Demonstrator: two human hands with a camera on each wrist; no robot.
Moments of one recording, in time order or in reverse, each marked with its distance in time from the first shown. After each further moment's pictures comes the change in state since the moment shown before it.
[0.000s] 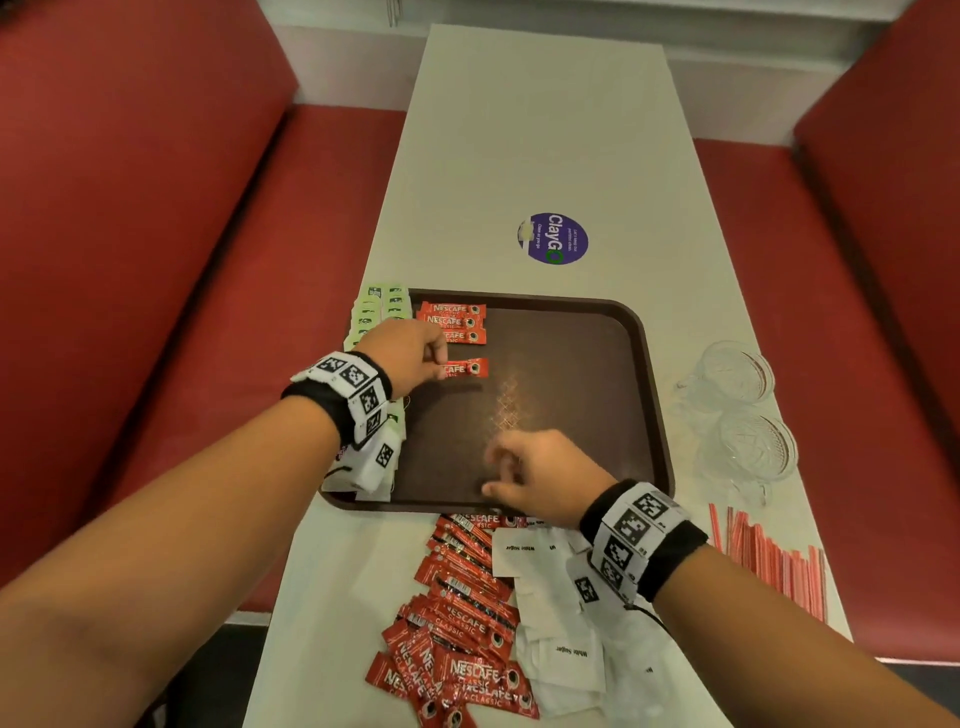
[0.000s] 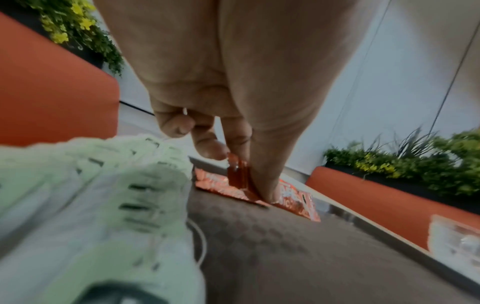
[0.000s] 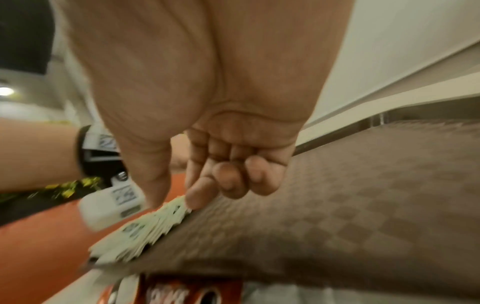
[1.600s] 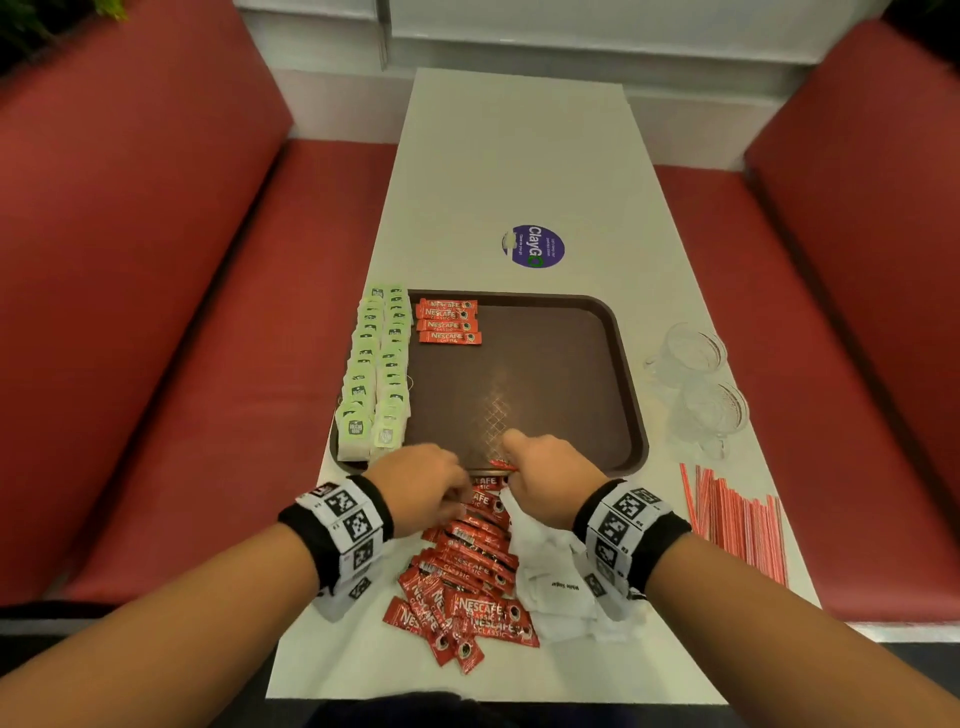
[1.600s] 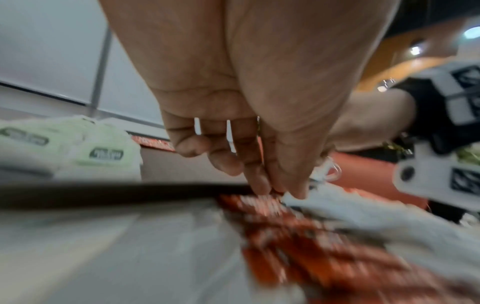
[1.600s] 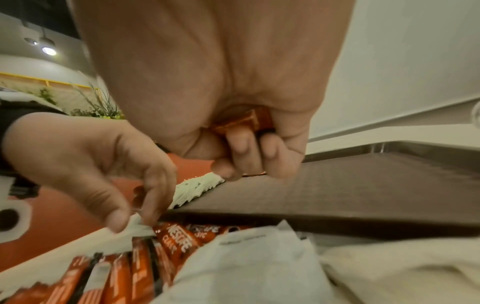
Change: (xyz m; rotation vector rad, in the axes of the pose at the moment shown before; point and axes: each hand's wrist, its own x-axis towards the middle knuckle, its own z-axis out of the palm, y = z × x) left_hand -0.150 0.032 0.060 0.239 -0.288 0.374; right_hand -0.048 -0.020 0.026 -0.251 0.054 0.087
